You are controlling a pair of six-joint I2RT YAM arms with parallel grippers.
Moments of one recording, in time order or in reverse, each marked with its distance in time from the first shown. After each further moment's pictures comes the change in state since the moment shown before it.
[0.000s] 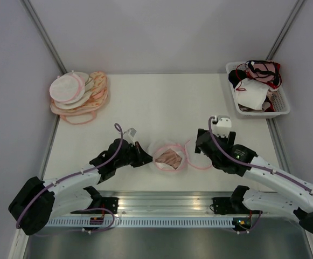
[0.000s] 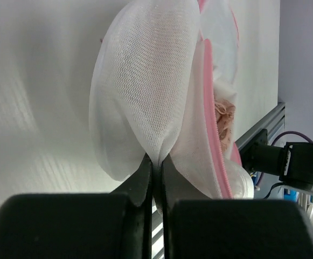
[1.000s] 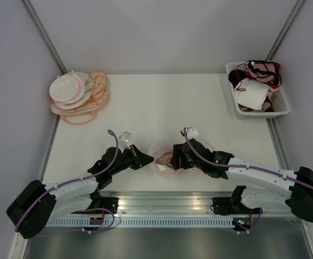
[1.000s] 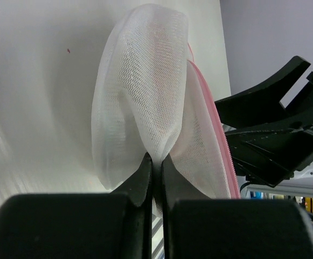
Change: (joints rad) left arm 0.000 -0.027 -0.217 0.400 0.023 -0.113; right arm 0.089 0.127 -0.212 0.562 -0.581 -0.115
